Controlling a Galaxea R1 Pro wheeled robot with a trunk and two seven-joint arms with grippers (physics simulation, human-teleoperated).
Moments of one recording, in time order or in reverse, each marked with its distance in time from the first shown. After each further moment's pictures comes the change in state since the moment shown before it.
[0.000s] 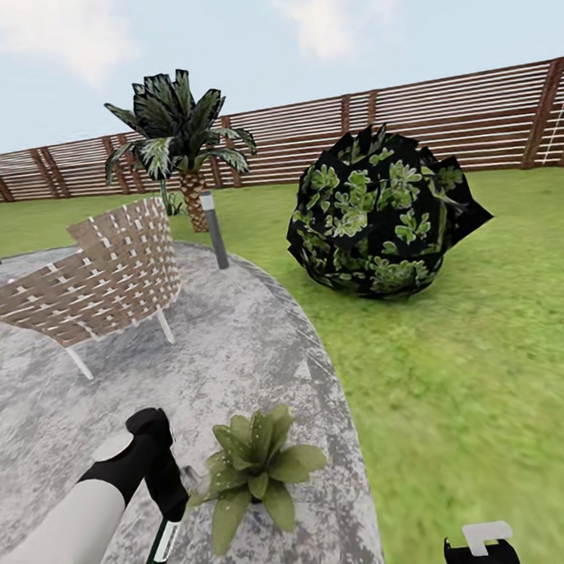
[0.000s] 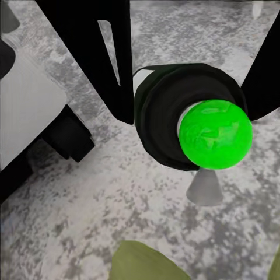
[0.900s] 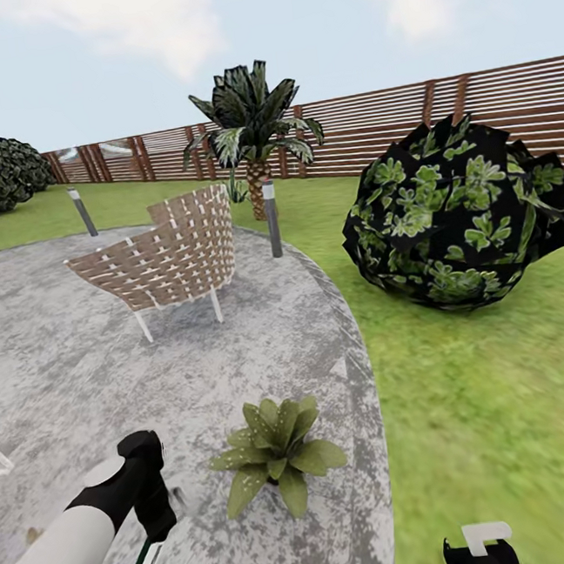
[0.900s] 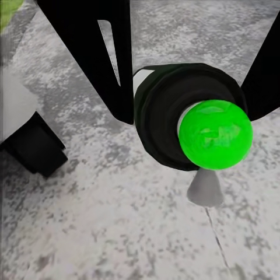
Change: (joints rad) left arm 0.081 0.028 0.015 -0.011 0.008 -0.002 0.133; right arm 0.000 0.001 0.000 0.000 0.001 0.001 0.001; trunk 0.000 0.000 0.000
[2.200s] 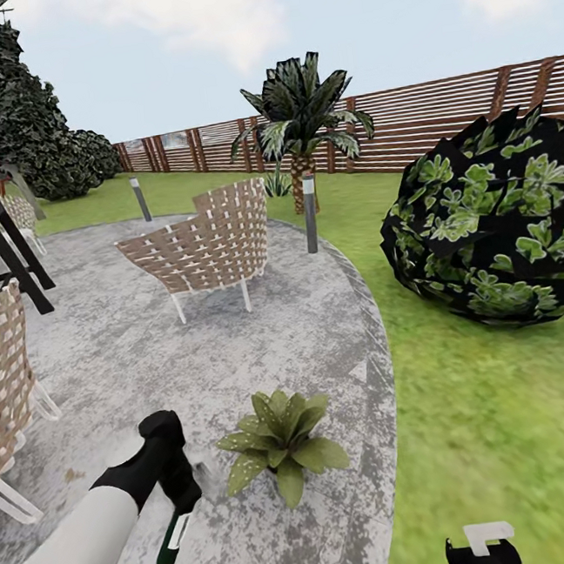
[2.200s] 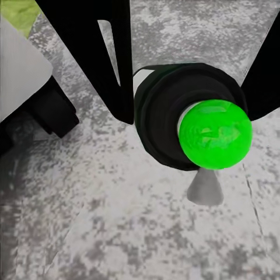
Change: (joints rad) left arm -0.048 -0.080 0.010 -0.033 -0.001 0.054 -0.003; right arm 0.000 -0.006 -0.001 0.001 0.003 0.000 -0.002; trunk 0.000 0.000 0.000
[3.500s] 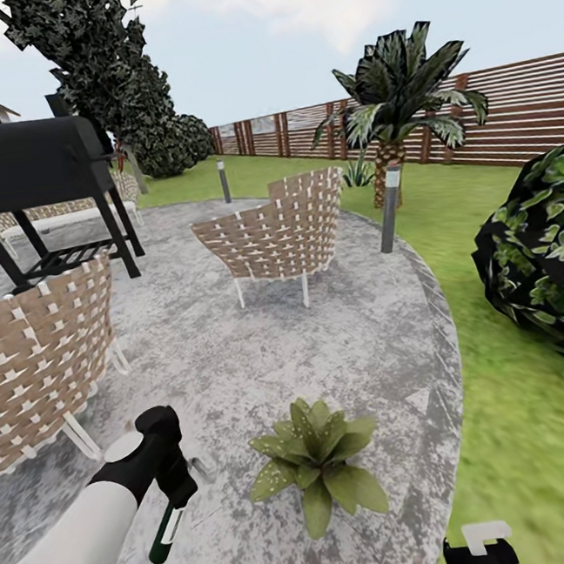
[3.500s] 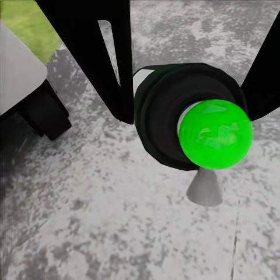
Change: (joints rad) left arm -0.014 -0.001 0.038 -0.001 -0.066 0.029 -0.004; right arm 0.000 0.006 0.003 -0.002 -0.001 -0.002 0.000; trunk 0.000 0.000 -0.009
